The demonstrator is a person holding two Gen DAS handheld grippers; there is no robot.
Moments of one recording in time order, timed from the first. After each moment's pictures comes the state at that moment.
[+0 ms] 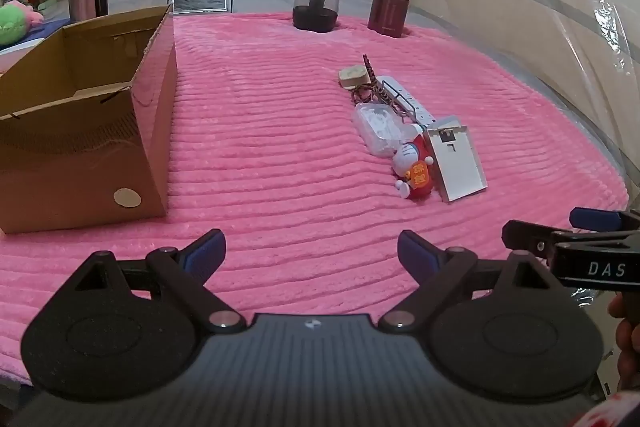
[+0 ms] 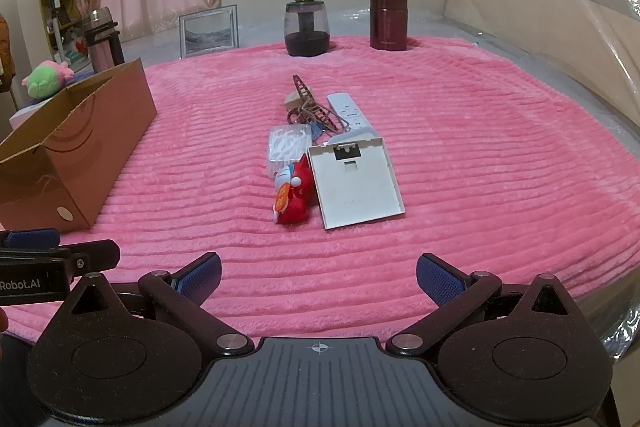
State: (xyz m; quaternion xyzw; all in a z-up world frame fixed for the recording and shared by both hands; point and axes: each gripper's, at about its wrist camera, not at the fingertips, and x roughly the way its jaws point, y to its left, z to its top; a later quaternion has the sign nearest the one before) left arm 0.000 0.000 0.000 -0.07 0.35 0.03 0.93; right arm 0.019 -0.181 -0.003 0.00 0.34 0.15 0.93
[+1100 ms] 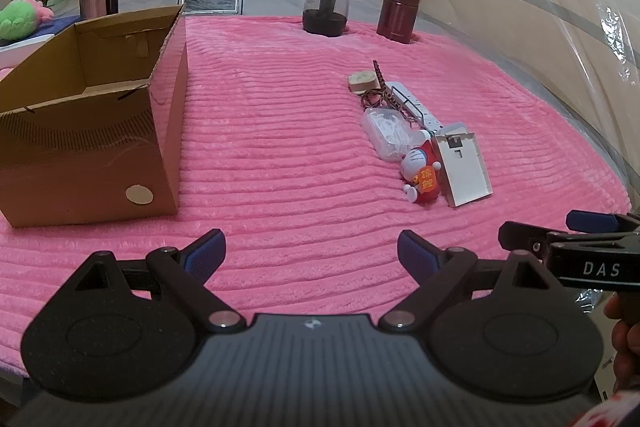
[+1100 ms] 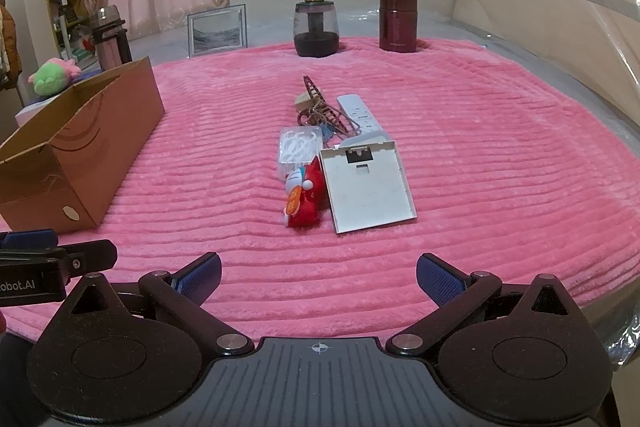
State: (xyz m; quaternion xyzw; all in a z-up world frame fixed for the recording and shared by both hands) left arm -0.006 0.006 0.003 -0.08 0.34 0.04 0.93; right arm 0.022 -0.172 -0.003 0.00 0.34 0.16 0.93
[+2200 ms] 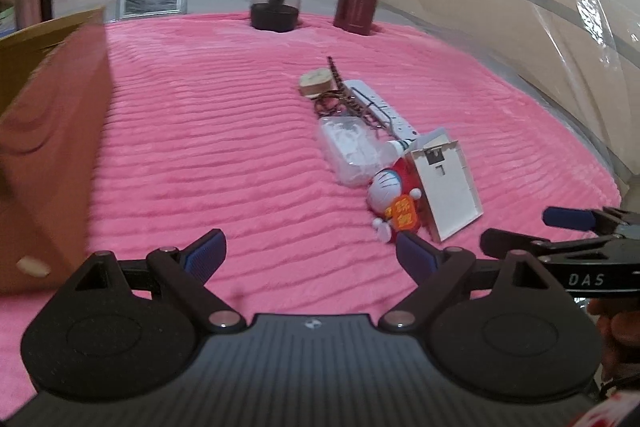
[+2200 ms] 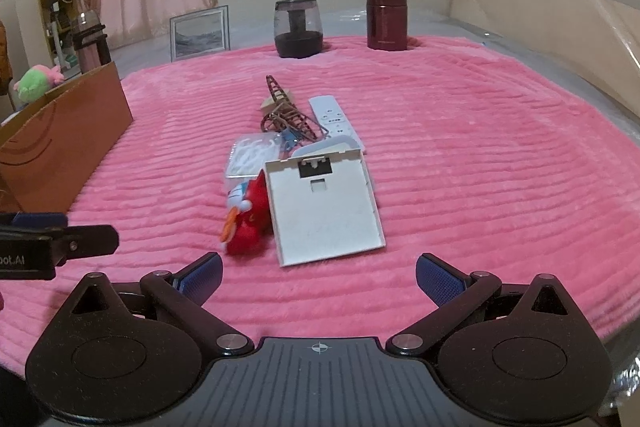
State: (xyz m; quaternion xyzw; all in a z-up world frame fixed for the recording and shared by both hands) left arm 0.087 -0.016 -0.025 -0.08 0.34 -0.04 0.94; right arm 0.092 -0.206 -0.039 0.01 0.33 0.17 0.93
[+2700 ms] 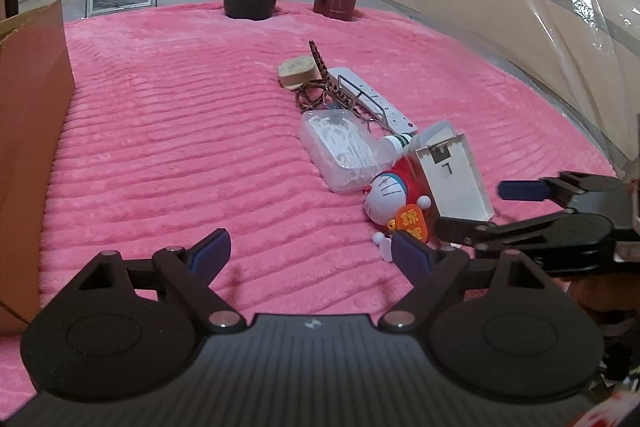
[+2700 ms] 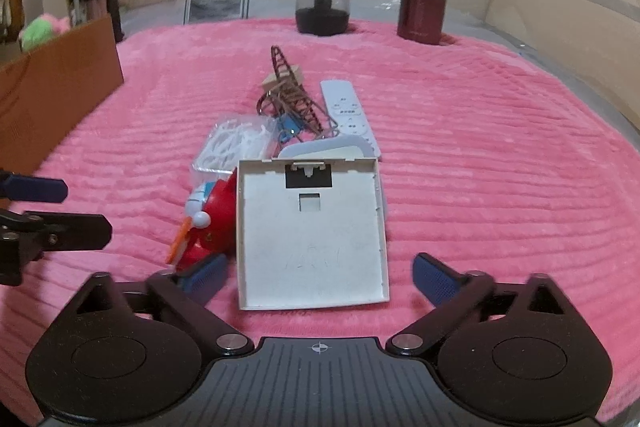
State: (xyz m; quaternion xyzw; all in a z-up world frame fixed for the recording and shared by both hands) left arm 0.127 -0.017 -0.046 -0.07 0.35 -0.07 0.93; right arm 0.160 -0.189 -0.075 -0.07 0.35 0.19 0.91
